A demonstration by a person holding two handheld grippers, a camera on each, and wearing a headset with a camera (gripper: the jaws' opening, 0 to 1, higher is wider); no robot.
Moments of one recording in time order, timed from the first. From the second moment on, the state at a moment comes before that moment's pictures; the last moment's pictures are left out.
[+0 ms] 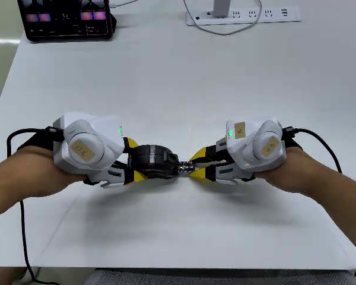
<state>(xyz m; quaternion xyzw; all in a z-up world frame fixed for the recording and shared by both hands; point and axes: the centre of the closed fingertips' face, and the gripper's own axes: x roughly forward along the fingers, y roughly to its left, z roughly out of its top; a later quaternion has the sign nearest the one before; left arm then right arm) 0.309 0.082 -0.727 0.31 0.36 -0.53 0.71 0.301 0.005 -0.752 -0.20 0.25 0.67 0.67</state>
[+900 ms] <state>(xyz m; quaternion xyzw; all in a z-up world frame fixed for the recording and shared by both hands) 0.309 0.082 -0.727 0.30 0.36 -0.53 0.71 0.305 -0.025 -0.751 -0.22 0.26 0.66 0.67</state>
